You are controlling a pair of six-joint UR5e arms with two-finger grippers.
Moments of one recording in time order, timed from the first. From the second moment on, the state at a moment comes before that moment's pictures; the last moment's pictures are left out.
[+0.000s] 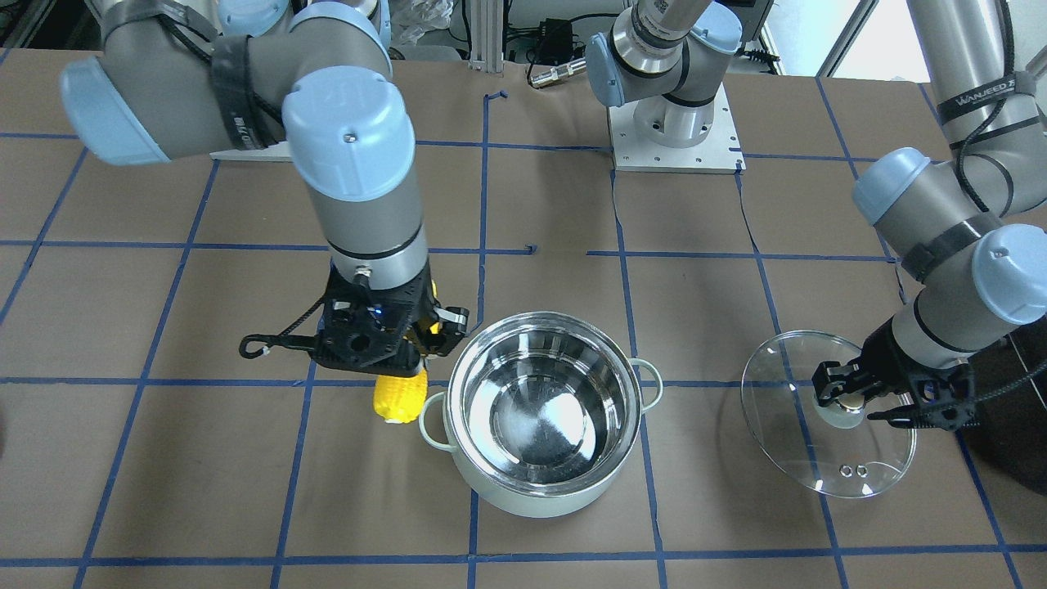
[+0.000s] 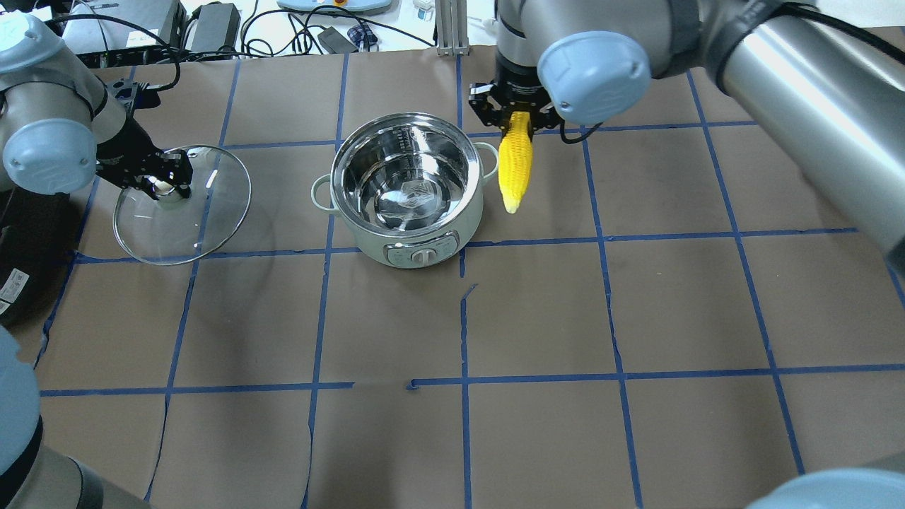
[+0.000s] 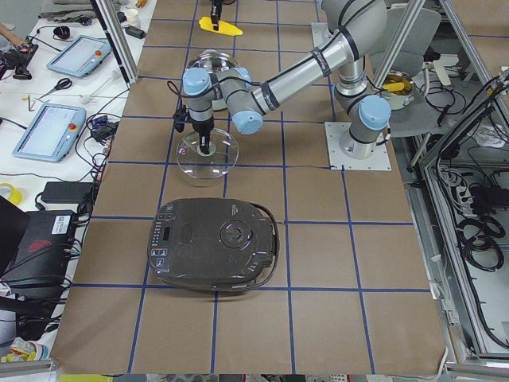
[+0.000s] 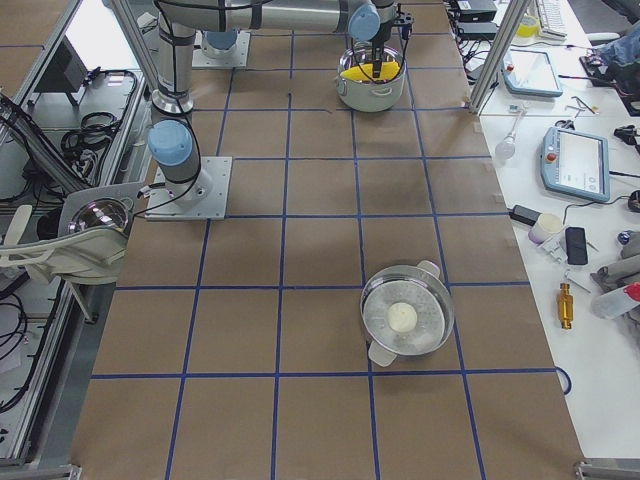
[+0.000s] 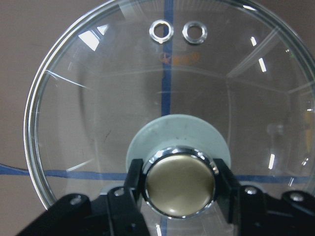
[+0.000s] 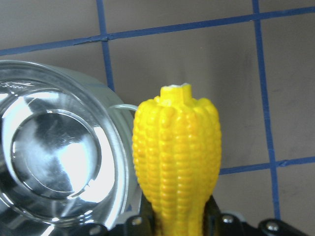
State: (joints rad) left arm -1.20 -1.95 -1.69 -1.04 1.59 0.33; right arm 1.86 -1.15 1.32 -1.83 -1.59 0.42
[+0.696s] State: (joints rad) left arm -1.16 -1.98 -1.74 -1.02 1.59 0.38; right arm 1.99 -0.98 1.16 -1.83 -1.60 0.55
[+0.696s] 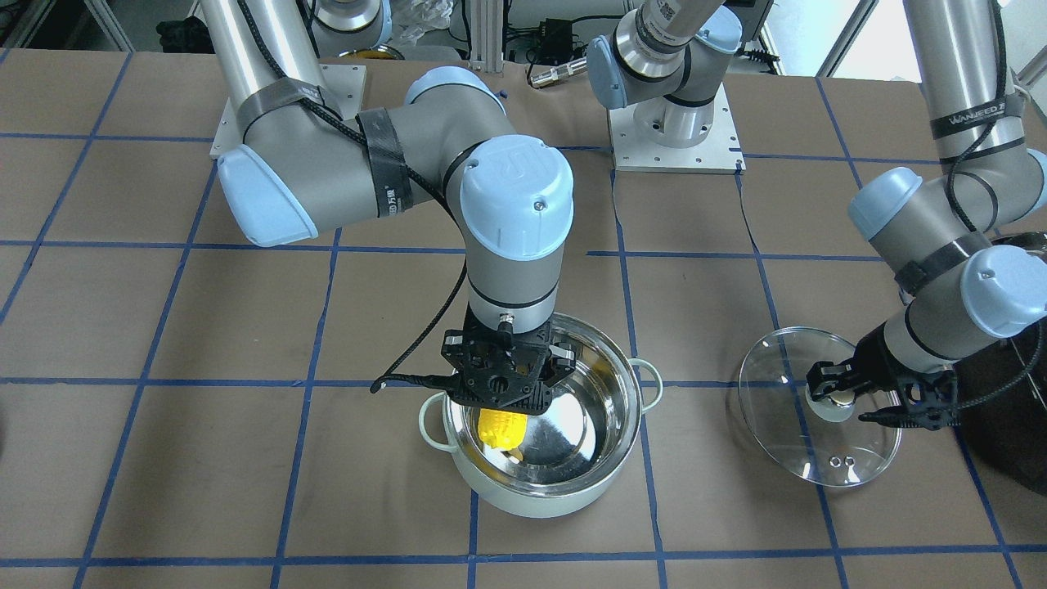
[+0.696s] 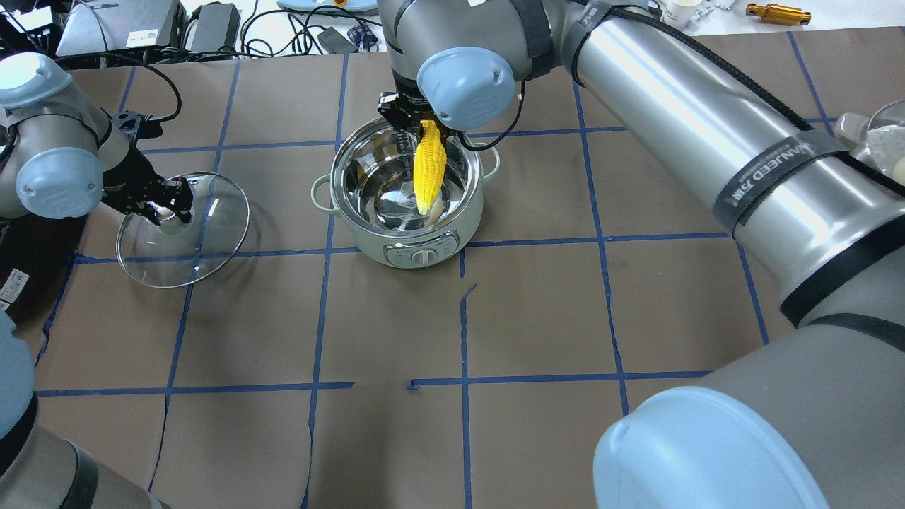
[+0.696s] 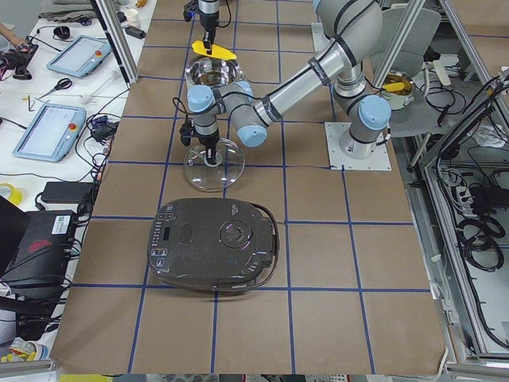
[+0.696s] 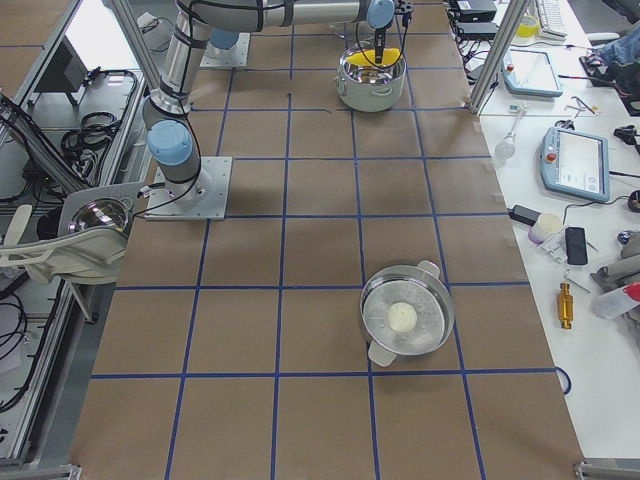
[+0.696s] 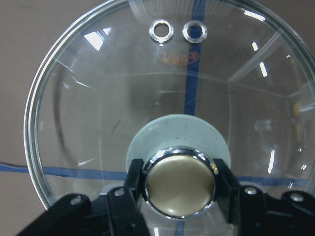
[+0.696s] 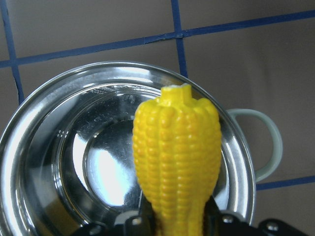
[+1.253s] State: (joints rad) left arm -1.16 -1.99 -1.76 -1.01 1.60 0.42; right arm 2.04 -0.91 1.13 -1.86 -1.59 0.52
